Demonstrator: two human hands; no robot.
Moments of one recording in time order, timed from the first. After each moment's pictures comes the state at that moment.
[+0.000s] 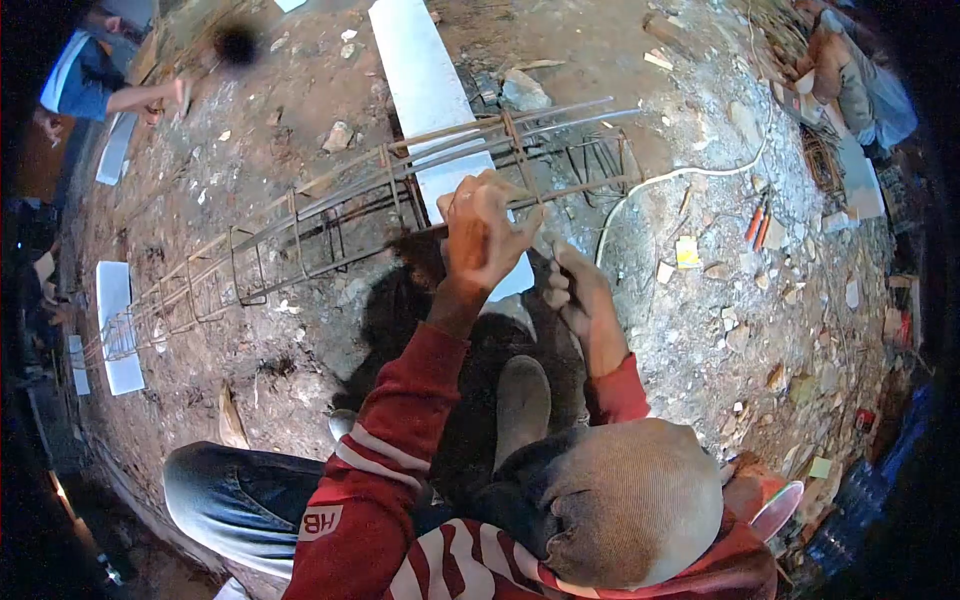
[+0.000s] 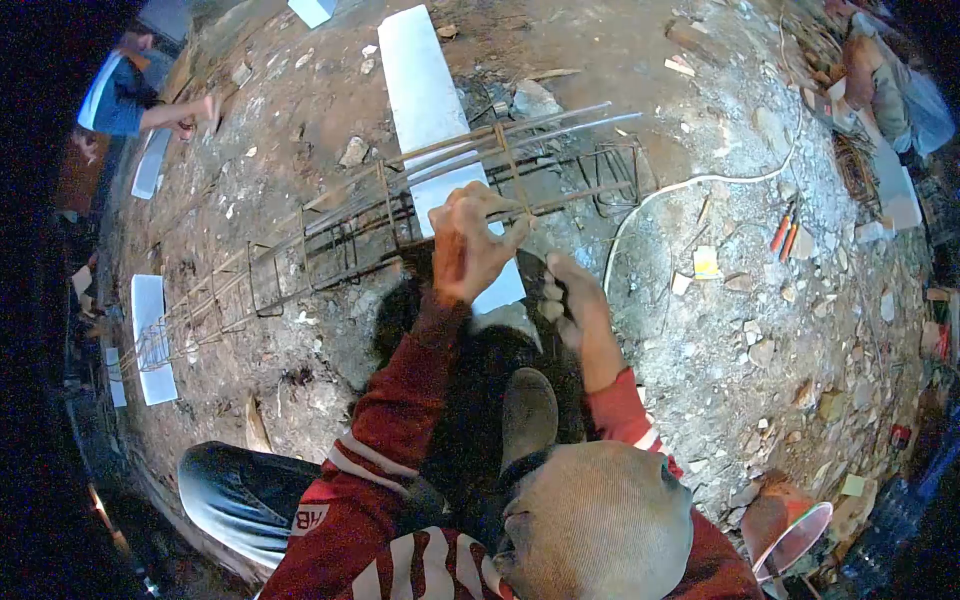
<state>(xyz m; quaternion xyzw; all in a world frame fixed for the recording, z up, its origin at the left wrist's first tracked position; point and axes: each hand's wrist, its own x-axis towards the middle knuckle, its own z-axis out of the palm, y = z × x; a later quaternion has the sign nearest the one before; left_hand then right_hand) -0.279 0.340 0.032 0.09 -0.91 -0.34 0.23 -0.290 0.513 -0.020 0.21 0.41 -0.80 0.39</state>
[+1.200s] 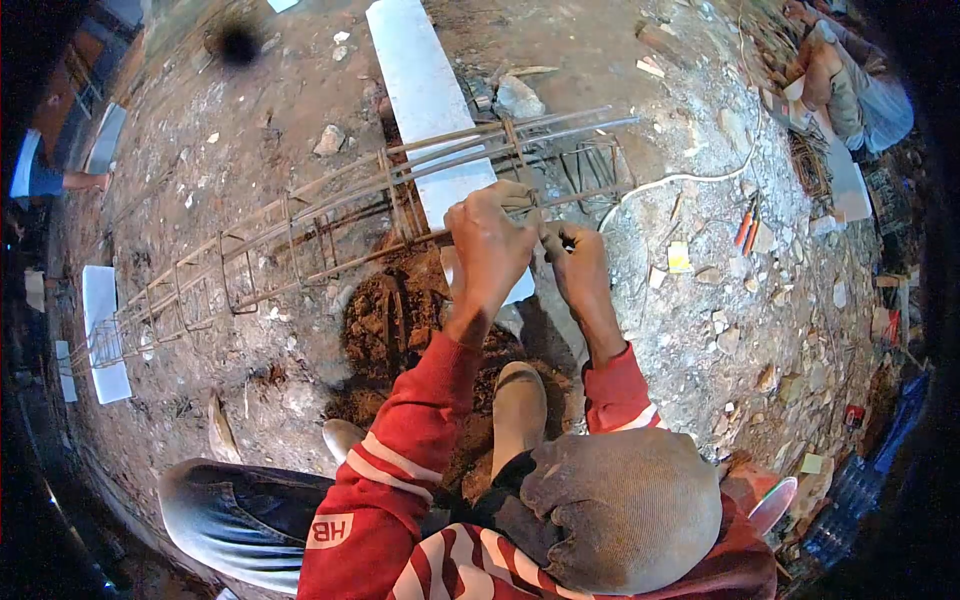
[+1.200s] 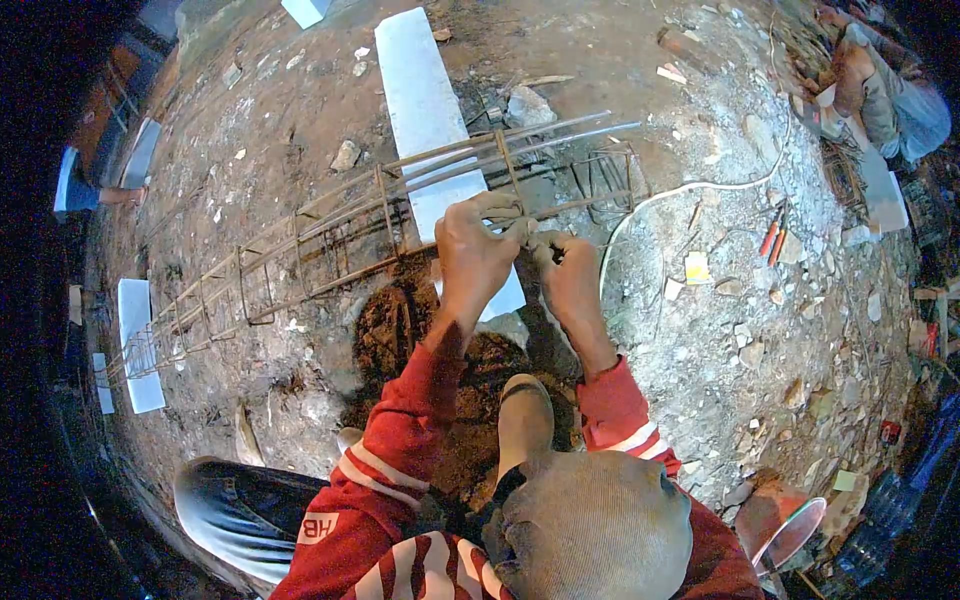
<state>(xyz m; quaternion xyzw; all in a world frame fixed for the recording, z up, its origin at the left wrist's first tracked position) -0.282 0.350 0.042 0.16 -0.85 -0.43 0.24 -0.315 0.488 0.008 -0.15 0.83 -0.53 0.09</state>
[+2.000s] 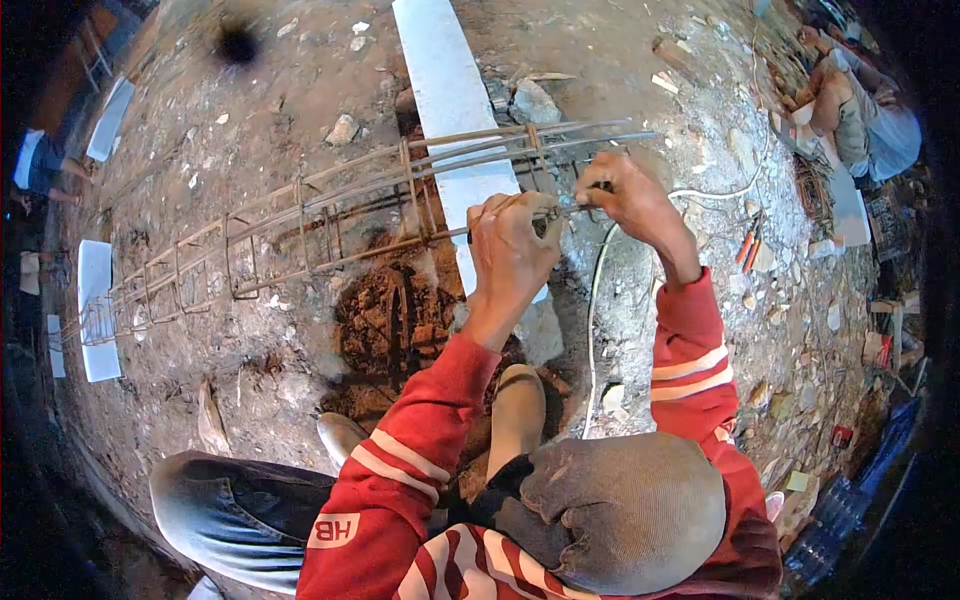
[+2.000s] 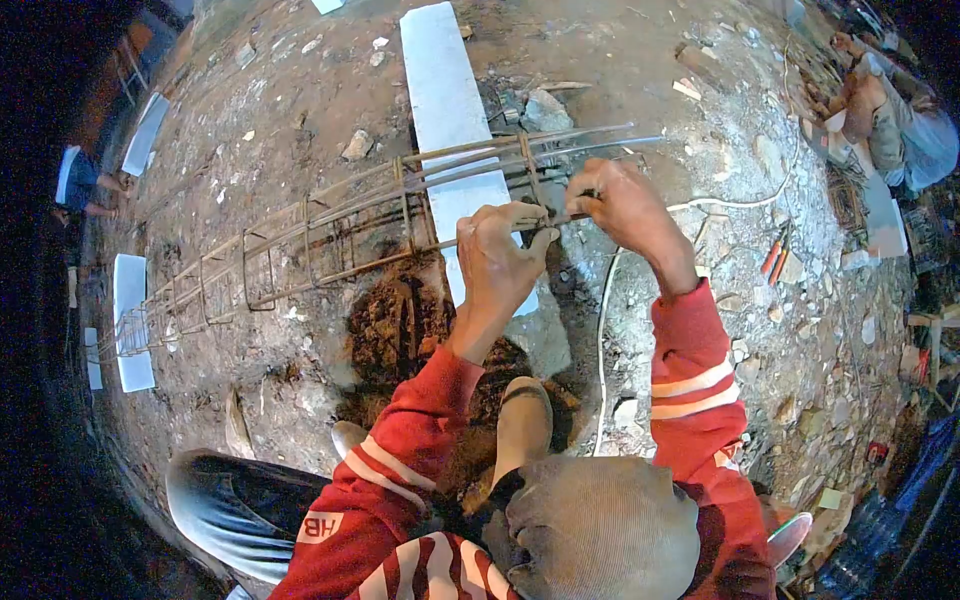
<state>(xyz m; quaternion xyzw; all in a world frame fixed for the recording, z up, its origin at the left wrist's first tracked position) -0.274 0.360 0.037 0.13 -0.87 -0.35 0.32 -0.420 0.495 0.076 -0.47 0.83 -0.27 0.10</state>
